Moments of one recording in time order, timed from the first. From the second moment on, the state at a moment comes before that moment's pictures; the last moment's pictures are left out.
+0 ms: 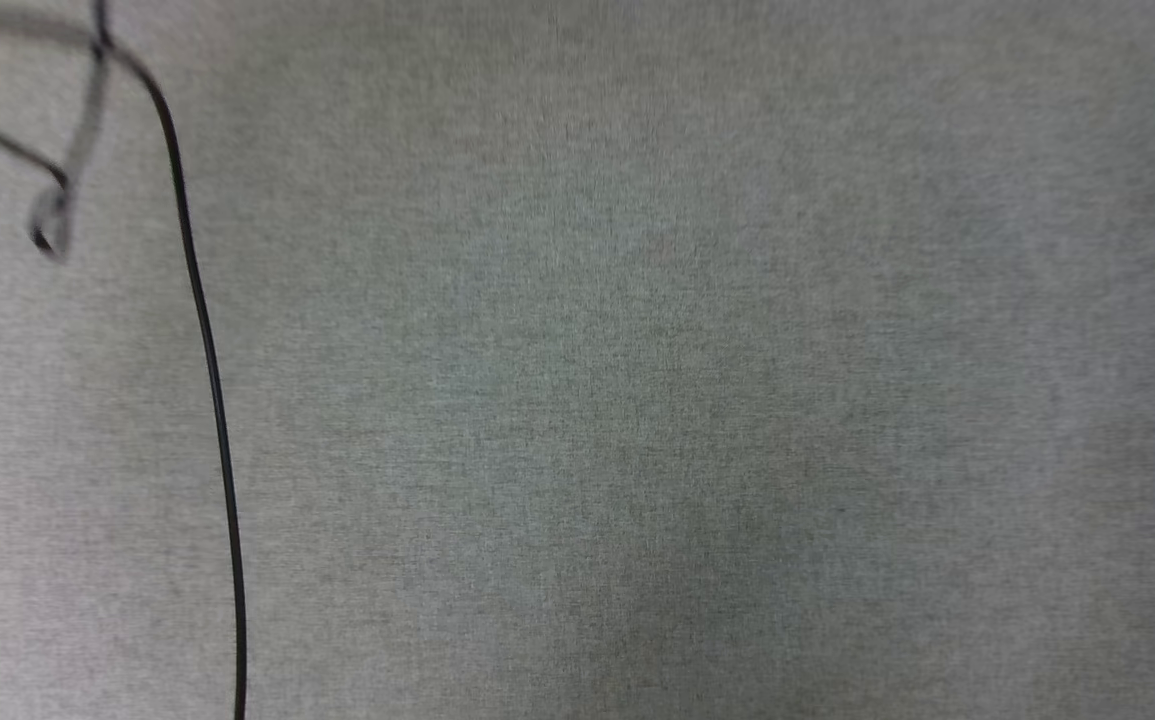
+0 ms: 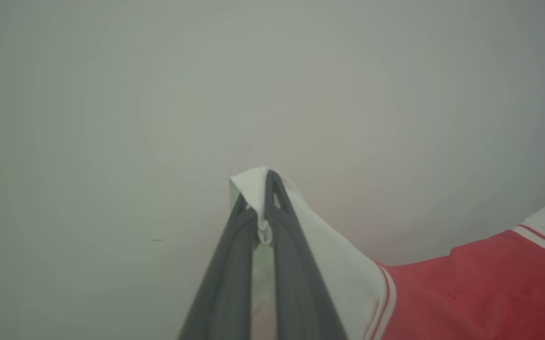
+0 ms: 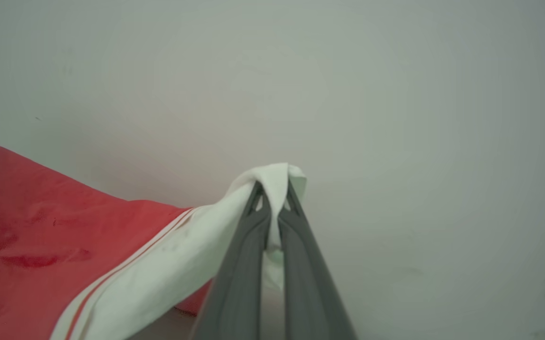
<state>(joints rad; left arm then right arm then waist) -1.42 0.49 -0.48 0.61 -0.73 -0.08 -0.26 -1.47 -0.40 0.46 0.88 0.49 0.13 -0.24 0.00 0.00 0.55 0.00</state>
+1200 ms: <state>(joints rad) -0.03 0.40 -0.17 0.22 -0.62 0.02 -0.26 -0.18 -0.33 0.19 0.43 0.43 0.13 -0.21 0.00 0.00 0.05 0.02</state>
